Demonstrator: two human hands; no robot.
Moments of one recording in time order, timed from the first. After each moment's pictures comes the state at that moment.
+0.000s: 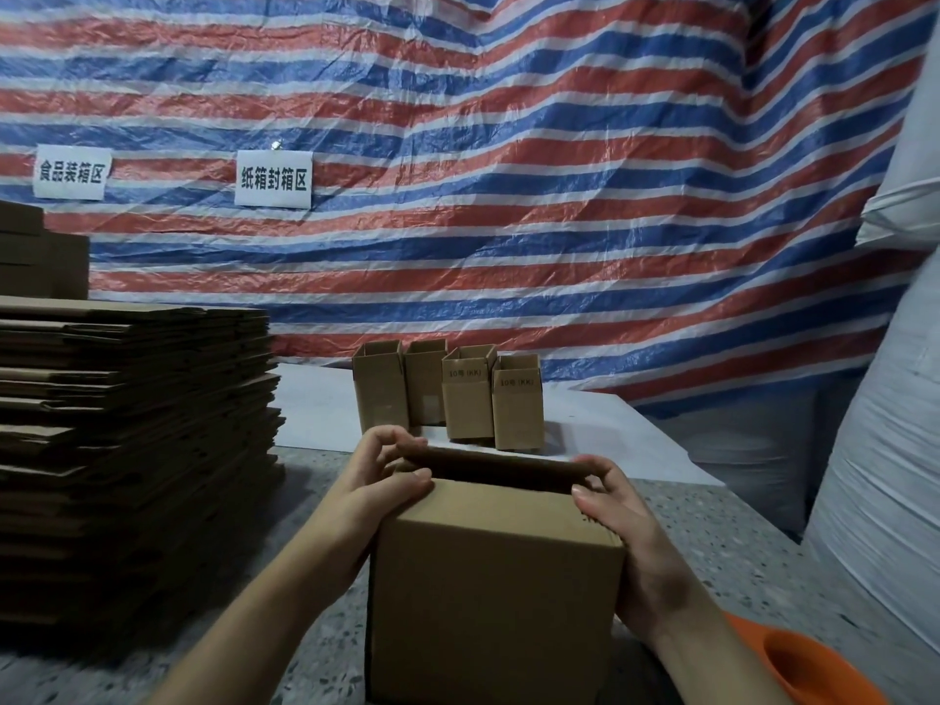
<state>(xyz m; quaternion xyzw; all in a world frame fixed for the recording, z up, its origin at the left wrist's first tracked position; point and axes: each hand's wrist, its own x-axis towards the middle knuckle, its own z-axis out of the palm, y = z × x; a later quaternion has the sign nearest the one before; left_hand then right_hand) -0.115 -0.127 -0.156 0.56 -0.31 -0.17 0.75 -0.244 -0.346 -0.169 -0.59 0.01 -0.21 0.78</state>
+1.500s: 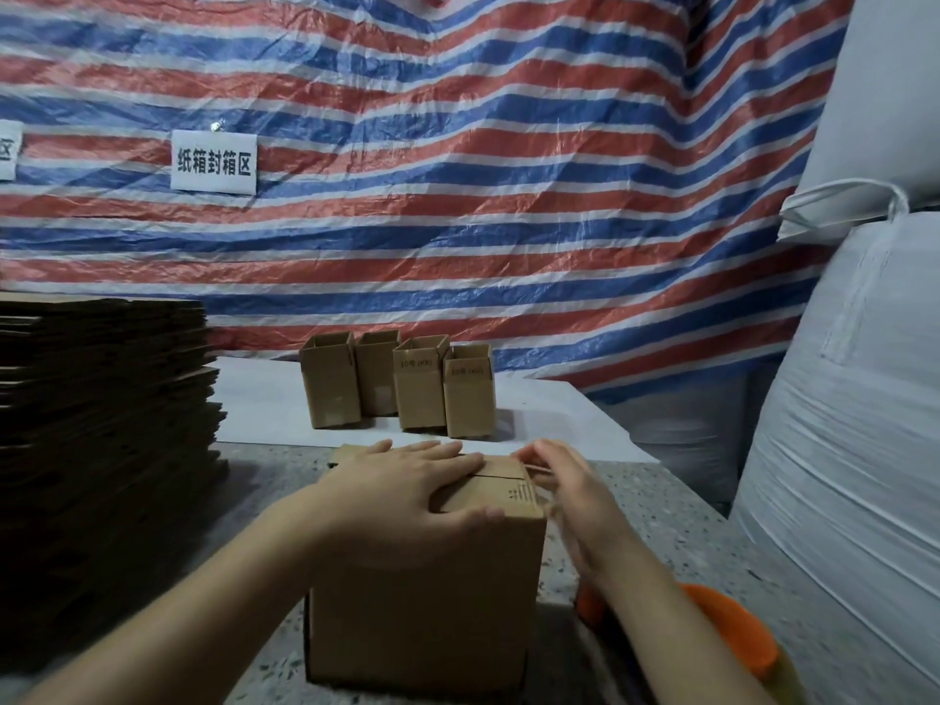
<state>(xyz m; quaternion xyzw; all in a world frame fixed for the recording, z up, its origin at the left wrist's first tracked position) -0.149 -0.172 -0.119 0.85 -0.51 0.04 0.06 -0.247 -0.354 -0.155 -0.73 0.16 -0.25 0.61</state>
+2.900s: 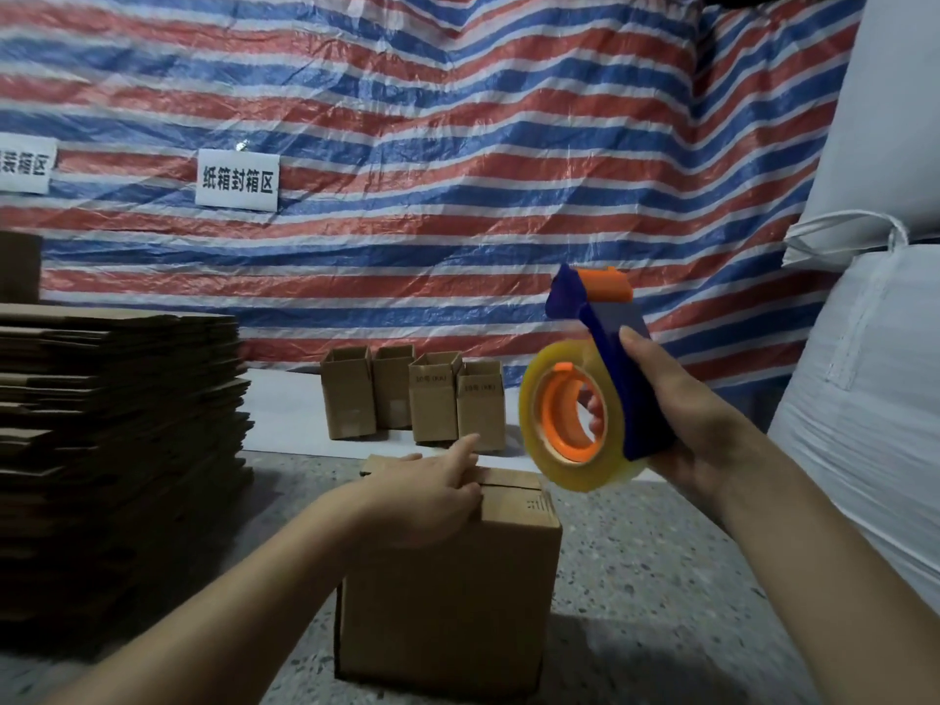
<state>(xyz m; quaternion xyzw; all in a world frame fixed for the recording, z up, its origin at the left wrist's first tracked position) -0.147 -0.173 -0.111 0.86 -0.47 -0.06 0.18 -0.303 -0.357 -0.042 -0.71 0.04 -0.27 0.65</state>
